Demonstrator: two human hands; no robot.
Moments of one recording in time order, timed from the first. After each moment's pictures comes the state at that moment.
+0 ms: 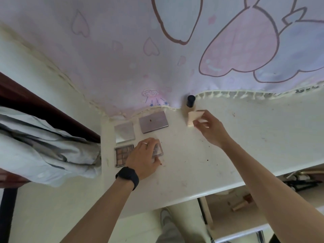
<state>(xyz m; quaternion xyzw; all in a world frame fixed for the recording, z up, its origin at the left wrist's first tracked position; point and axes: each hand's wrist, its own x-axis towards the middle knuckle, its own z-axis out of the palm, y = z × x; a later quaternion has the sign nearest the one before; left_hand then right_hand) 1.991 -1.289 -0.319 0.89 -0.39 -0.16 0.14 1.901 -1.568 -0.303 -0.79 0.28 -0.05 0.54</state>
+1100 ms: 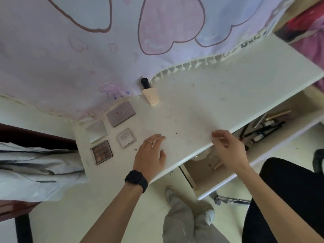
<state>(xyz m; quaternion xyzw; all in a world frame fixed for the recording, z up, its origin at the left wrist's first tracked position) 1.878 -1.345 -0.292 0.86 -0.47 -0.14 0.16 1.675 -1.534 -0.322 -0.69 0.49 -0.15 0.51</state>
